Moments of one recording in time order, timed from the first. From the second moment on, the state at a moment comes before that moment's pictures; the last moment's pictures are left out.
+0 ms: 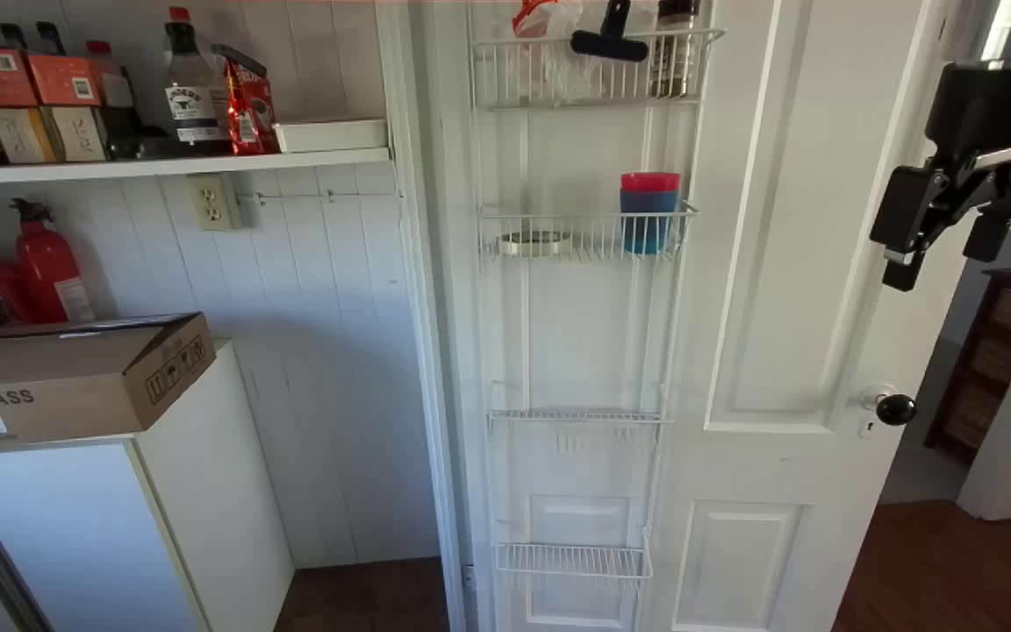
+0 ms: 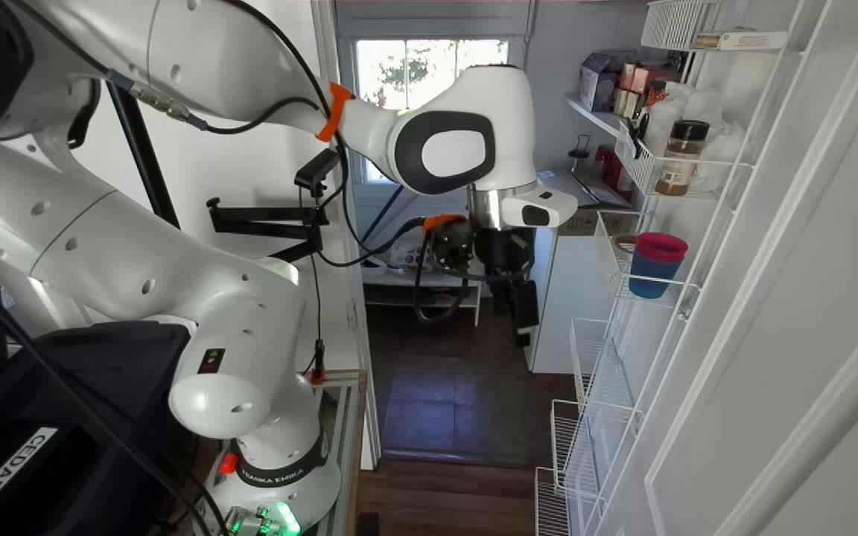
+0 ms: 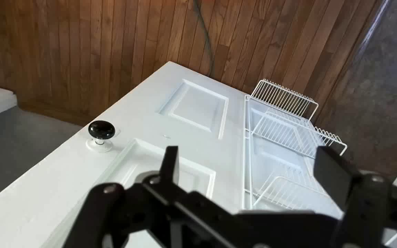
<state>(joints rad) 0.04 -0.75 0.23 -2.75 -0.06 2.12 0.18</state>
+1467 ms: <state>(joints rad) 0.15 -0.62 0.01 -2.60 0.28 2.27 0.11</state>
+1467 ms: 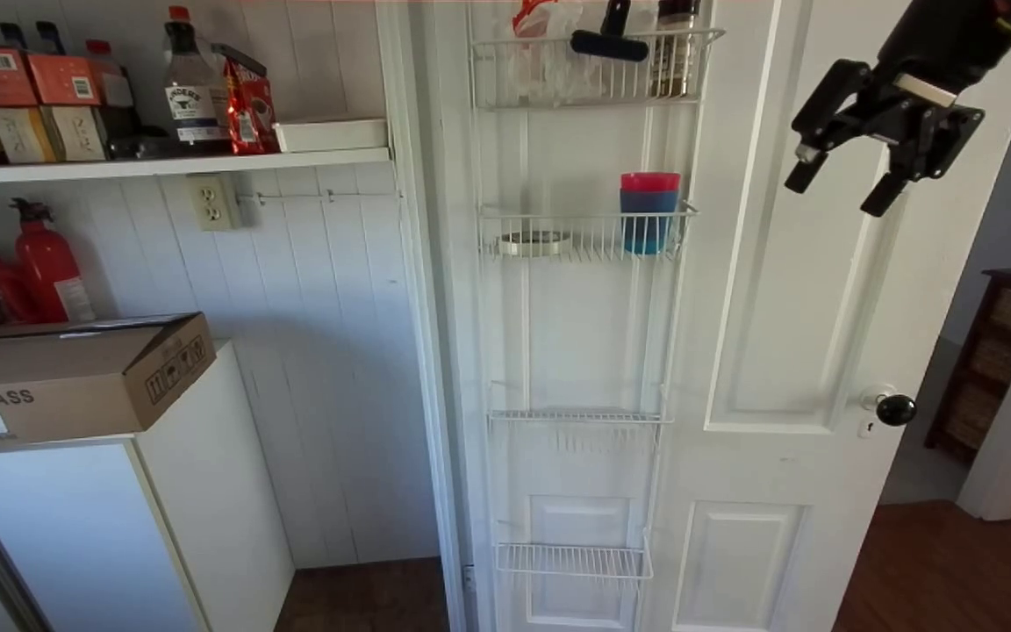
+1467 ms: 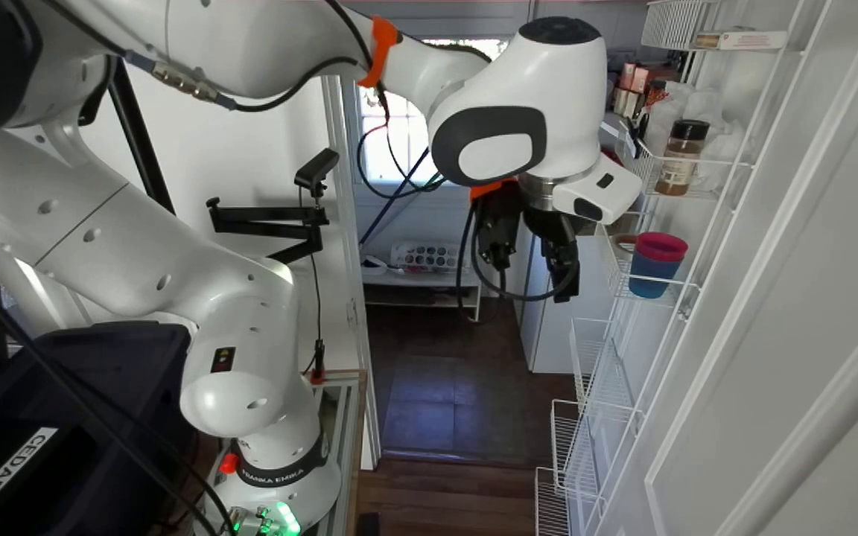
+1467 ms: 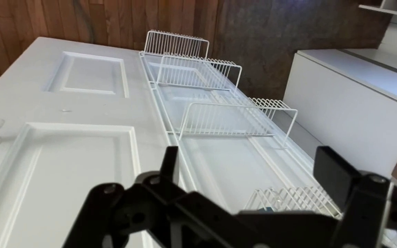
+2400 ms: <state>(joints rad) 0.15 -0.53 -0.04 -2.53 0.47 2.24 0.10</state>
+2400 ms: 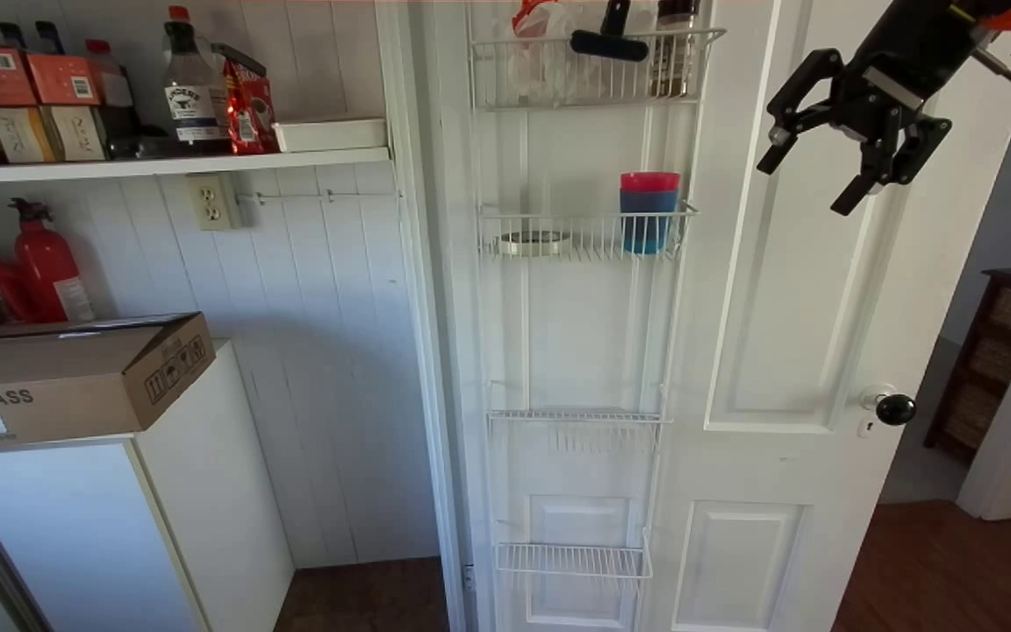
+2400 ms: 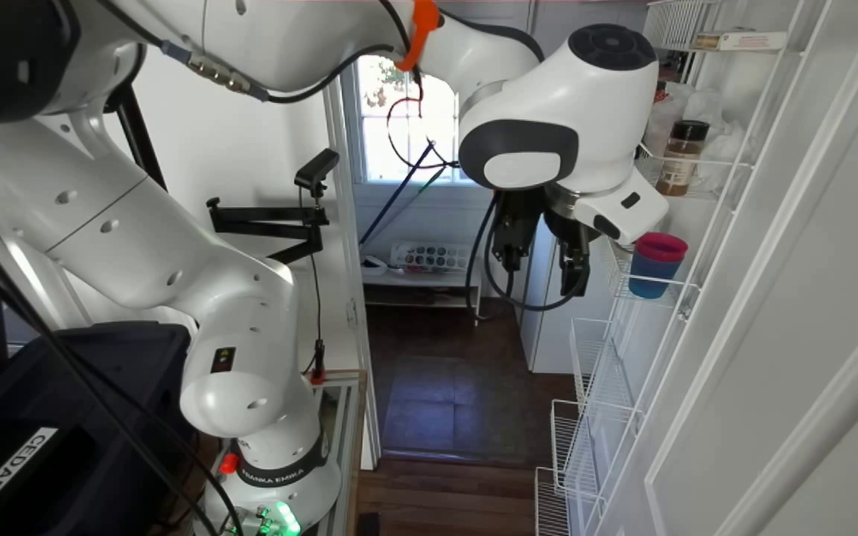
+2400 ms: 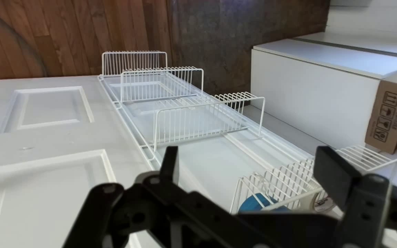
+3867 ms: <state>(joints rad) 0.15 -0.29 0.02 -2.45 1.10 2.67 -0.05</state>
